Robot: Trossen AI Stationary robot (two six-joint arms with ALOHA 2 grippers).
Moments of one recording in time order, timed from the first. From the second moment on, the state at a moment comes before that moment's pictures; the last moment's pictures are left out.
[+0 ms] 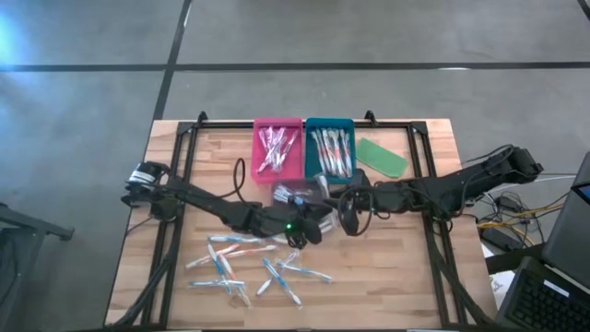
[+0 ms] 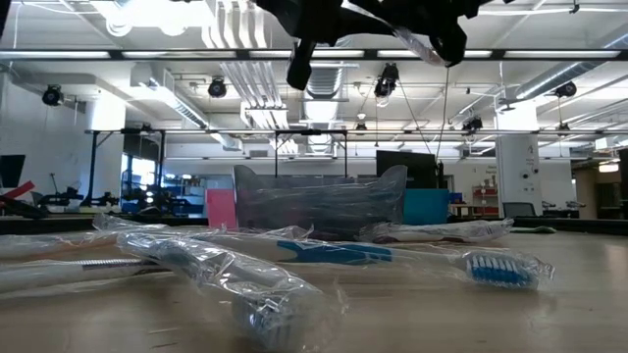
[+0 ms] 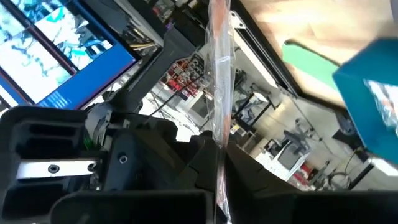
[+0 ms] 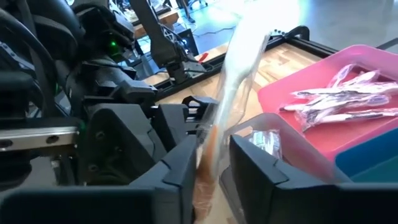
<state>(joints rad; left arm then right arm) -0.27 1.75 1.16 0.46 -0.58 2.29 0.24 1.20 0.81 0.07 0.41 0.52</state>
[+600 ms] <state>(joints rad) -0.27 1.75 1.16 0.42 -0.58 2.13 0.24 1.20 0.80 0.04 0.37 0.47</state>
